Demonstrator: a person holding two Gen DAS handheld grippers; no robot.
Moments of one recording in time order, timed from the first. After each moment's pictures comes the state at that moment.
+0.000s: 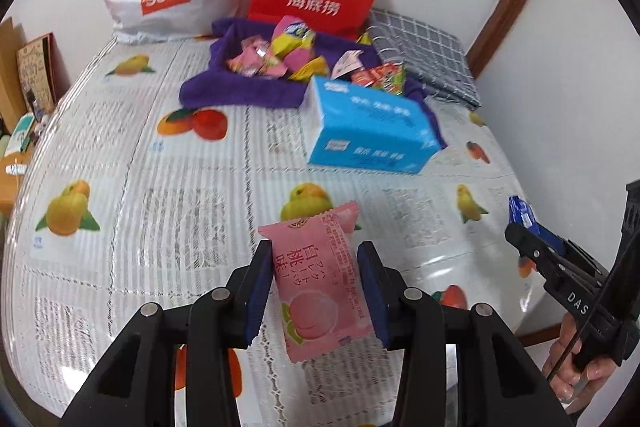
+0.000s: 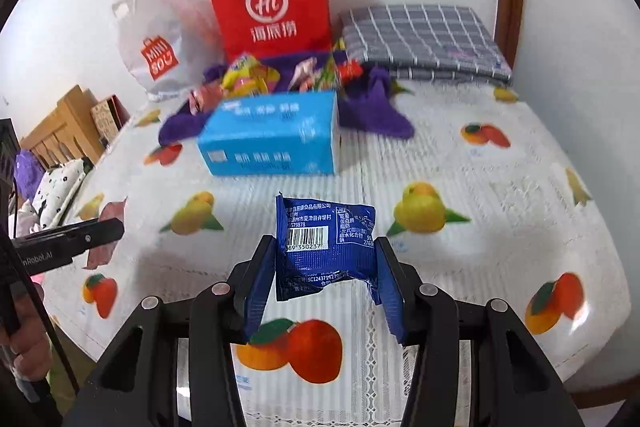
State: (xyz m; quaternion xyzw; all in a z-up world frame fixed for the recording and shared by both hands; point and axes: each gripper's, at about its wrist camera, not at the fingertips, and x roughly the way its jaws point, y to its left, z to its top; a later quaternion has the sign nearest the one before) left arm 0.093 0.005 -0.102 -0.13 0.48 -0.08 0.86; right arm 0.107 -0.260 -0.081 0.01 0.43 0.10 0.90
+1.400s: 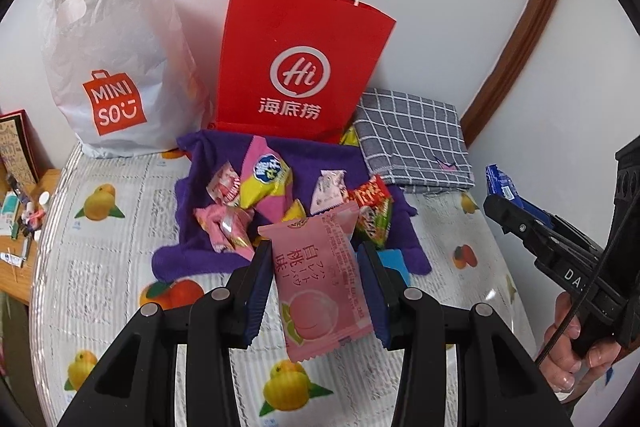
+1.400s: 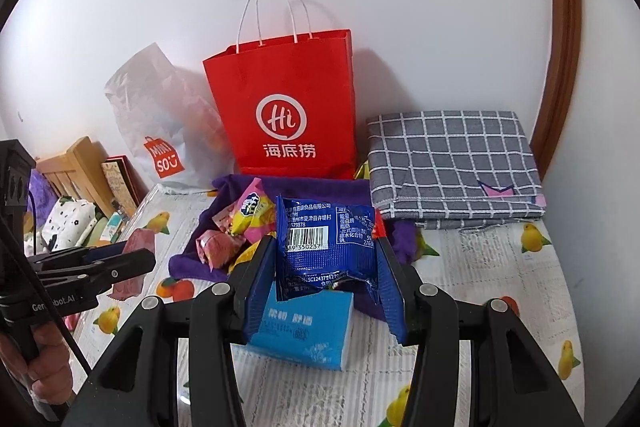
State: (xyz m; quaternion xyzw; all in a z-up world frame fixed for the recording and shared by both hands) left arm 0.243 0.004 -0.018 -0.13 0.44 -0.09 0.89; right arm 0.277 -0.232 0.022 0.01 0.38 0.15 0.91
